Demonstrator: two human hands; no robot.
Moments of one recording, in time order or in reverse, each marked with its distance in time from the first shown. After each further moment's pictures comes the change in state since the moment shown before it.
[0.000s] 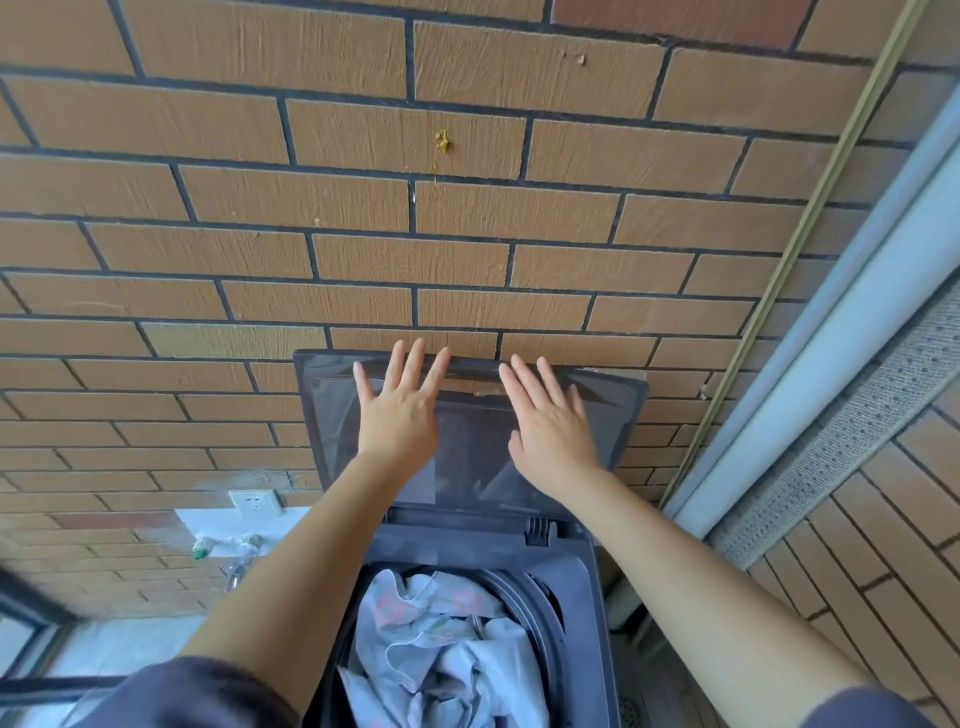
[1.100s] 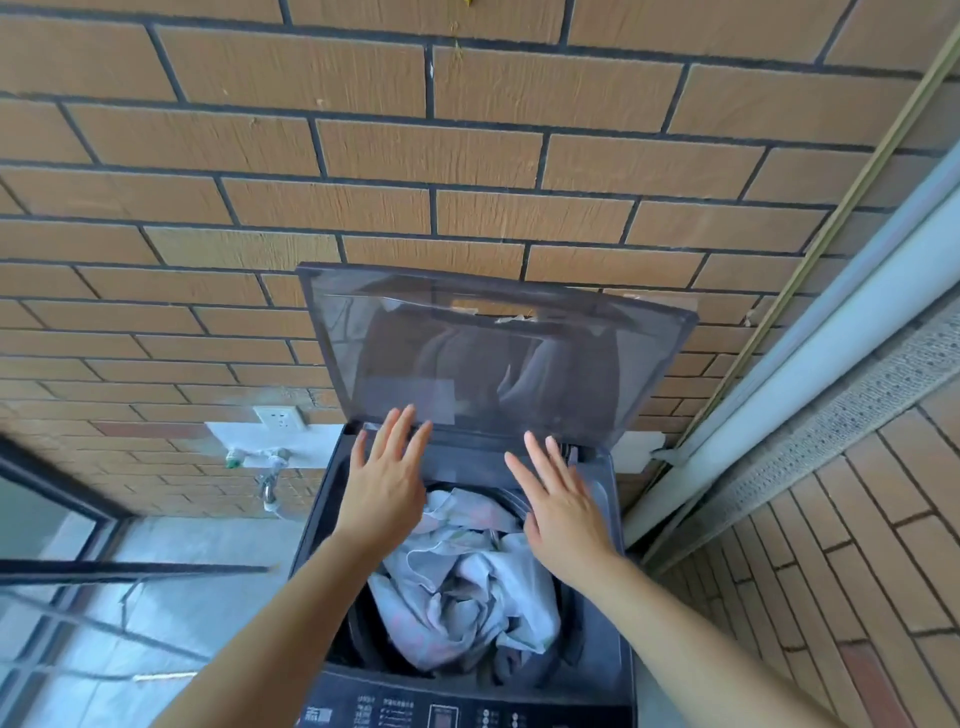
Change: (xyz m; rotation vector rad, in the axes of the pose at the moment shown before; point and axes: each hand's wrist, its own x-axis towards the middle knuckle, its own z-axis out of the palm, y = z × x) left_hand -0.140 -0.018 0.093 -0.038 -0.077 0.040; right_hand -0.131 -0.010 0.116 0.161 -0.300 -0.063
